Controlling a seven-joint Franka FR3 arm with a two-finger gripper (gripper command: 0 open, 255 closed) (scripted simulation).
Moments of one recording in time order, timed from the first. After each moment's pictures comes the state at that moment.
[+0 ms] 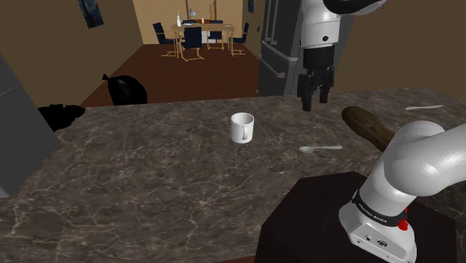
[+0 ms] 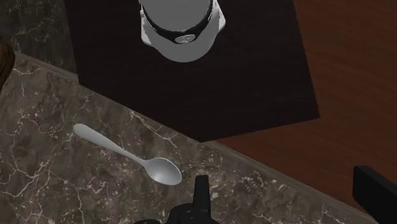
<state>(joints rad) -0.02 -0.74 0.06 -2.42 0.12 1.43 0.14</state>
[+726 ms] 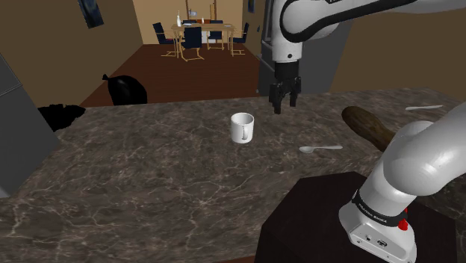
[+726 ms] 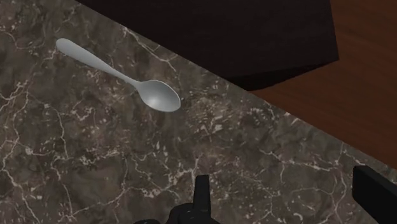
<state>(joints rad) -0.04 -0.44 0.04 -2.36 0.07 1.71 0.06</state>
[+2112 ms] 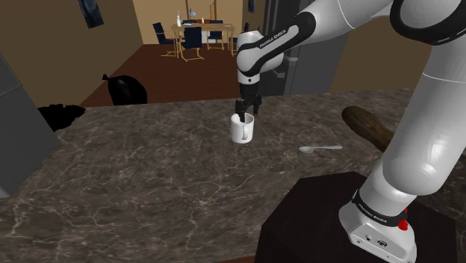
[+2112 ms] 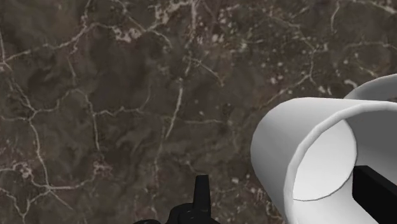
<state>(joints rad) -0.05 0.12 0.03 -2.08 0.03 2.07 -0.03</state>
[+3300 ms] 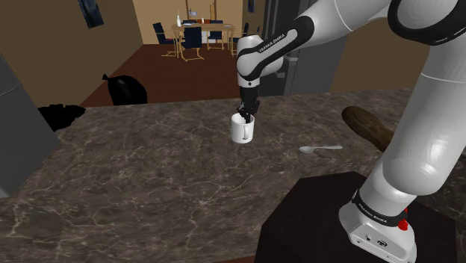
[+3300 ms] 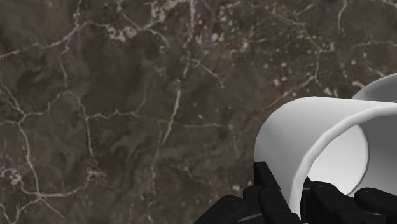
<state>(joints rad) -0.05 0.13 0.03 -2.10 0.03 2.10 -0.03</state>
